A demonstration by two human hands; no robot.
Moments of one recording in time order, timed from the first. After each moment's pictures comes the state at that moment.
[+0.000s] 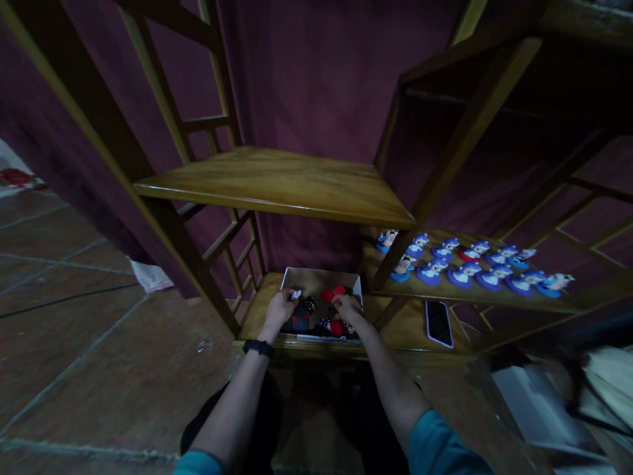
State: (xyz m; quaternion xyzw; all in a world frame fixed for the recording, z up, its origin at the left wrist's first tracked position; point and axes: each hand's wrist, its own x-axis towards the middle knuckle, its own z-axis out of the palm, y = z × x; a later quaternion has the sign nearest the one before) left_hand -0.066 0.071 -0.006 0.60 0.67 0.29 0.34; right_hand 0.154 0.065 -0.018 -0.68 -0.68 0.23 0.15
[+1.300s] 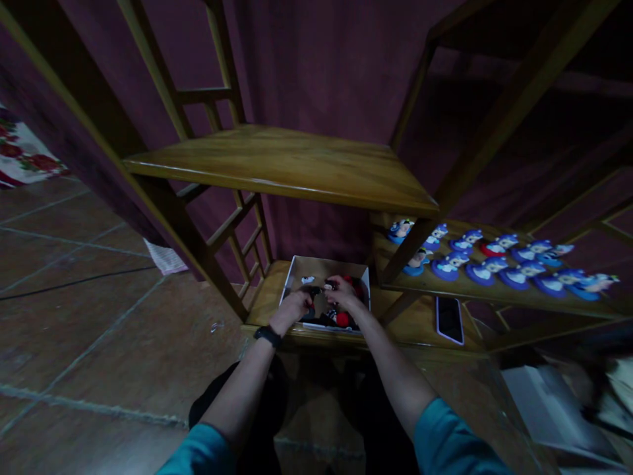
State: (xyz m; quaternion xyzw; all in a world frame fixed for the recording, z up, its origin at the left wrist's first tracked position) left_hand -0.056 0.054 -0.018 0.74 0.61 0.09 0.27; right_hand 0.121 0.068 -0.010 -0.58 -0.54 0.49 0.36
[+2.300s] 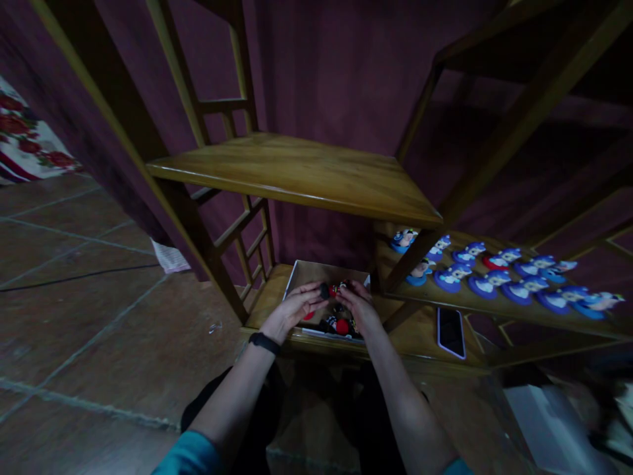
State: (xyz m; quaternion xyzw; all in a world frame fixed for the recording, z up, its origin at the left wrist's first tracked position) left_hand -0.038 0.042 0.026 0.30 0.35 0.46 0.76; right_hand 0.136 0.037 0.028 -0.45 -0.34 0.59 0.57
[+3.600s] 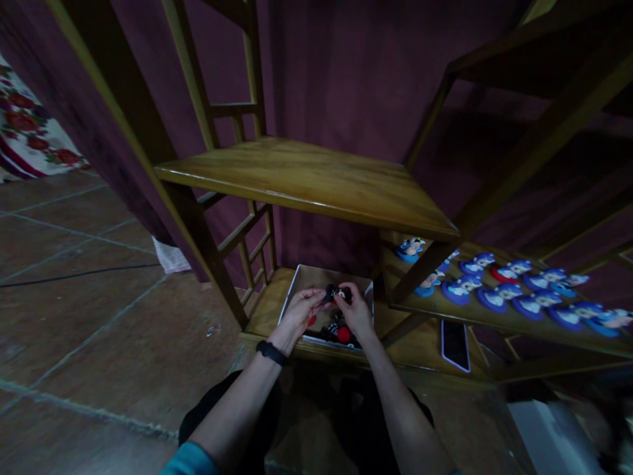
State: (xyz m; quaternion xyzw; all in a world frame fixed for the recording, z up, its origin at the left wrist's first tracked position) left_hand -0.022 0.045 0.024 0.24 0.36 0.54 0.72; right_hand 0.126 0.036 0.041 -0.56 -0.62 0.31 0.44
